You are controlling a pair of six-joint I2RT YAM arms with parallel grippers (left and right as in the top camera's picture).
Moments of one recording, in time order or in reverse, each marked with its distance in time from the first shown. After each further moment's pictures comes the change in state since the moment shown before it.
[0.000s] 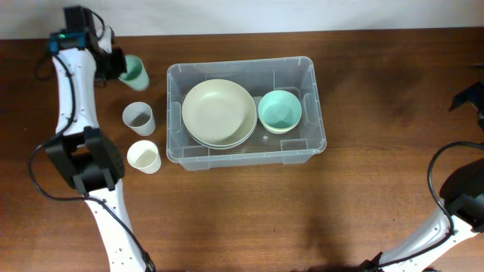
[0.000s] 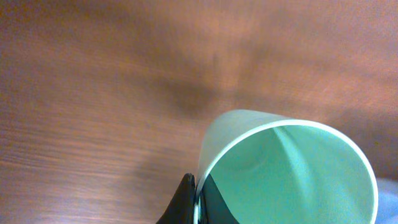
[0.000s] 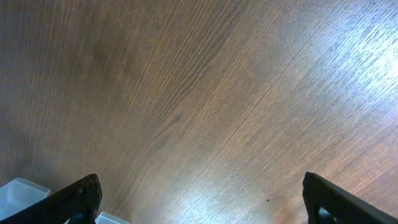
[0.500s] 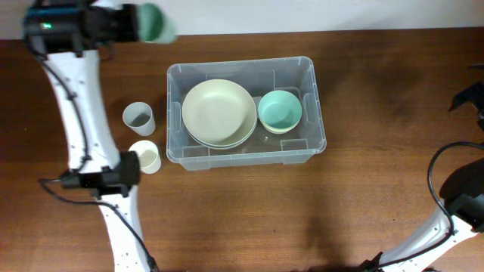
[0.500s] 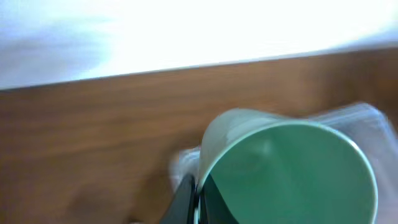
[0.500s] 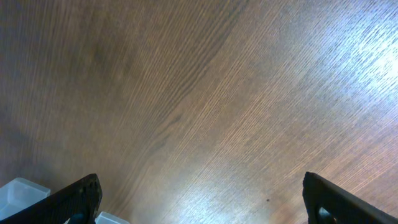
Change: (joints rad) left arm -0.193 -0.113 0.557 -0.348 0.192 0.058; right arm 0.000 0.000 0.000 0.000 0.000 0.000
